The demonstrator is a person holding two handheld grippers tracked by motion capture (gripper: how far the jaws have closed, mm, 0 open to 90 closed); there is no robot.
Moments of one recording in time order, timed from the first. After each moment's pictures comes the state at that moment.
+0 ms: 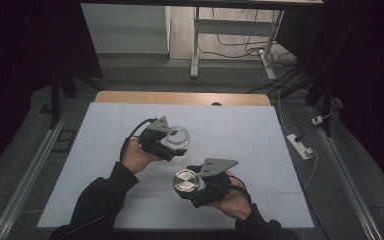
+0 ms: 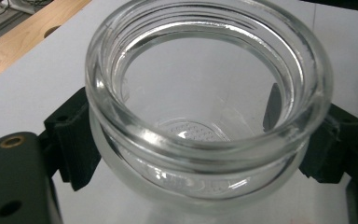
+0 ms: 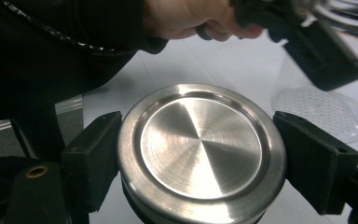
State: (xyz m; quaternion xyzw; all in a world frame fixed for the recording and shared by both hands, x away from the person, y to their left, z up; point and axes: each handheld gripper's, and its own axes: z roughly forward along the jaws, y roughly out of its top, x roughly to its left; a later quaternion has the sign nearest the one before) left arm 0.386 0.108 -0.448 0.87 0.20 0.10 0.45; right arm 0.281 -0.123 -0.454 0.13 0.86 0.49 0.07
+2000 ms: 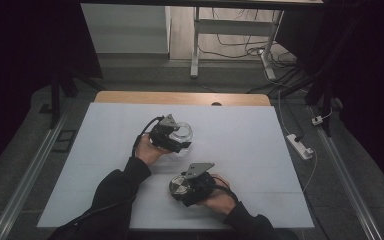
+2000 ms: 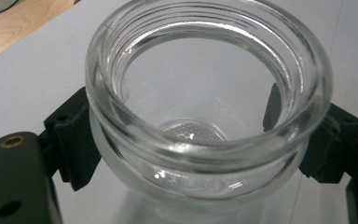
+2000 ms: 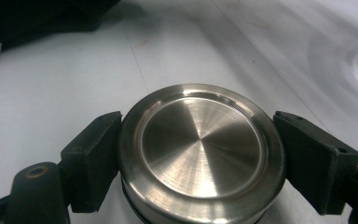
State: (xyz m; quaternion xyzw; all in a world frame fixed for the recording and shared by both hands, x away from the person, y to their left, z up) left arm 0.439 0.092 -0.501 0.86 0.26 0.12 0.43; right arm 0.315 -0.097 -0.534 0.14 0.90 0.41 0.06
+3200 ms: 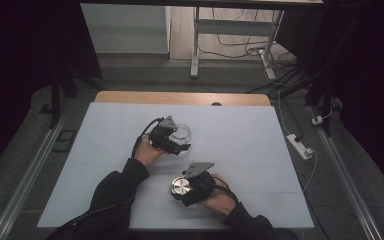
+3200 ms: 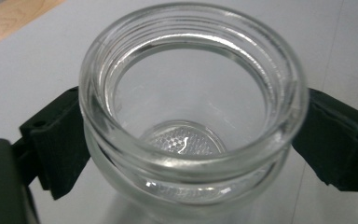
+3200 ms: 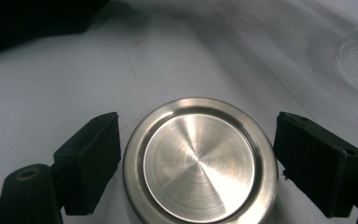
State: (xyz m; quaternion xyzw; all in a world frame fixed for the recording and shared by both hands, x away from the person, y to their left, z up) left arm 0.437 0.095 -0.504 0.86 0.26 0.11 0.43; right arm 0.315 -0.096 -0.532 0.15 0.90 0.41 0.06
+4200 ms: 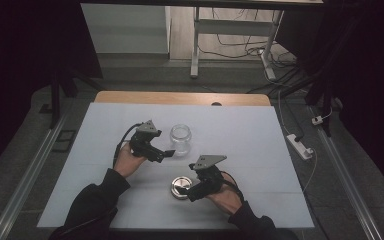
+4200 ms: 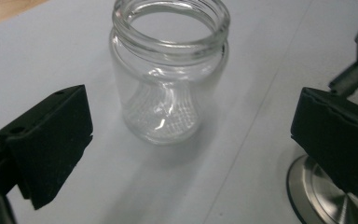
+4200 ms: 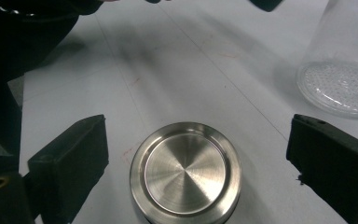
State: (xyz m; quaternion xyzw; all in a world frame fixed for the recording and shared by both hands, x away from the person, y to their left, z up) left arm 0.391 0.143 -0.490 0.84 0.29 0.09 0.45; right arm 0.319 -0.114 -0.505 0.19 0.87 0.45 0.05
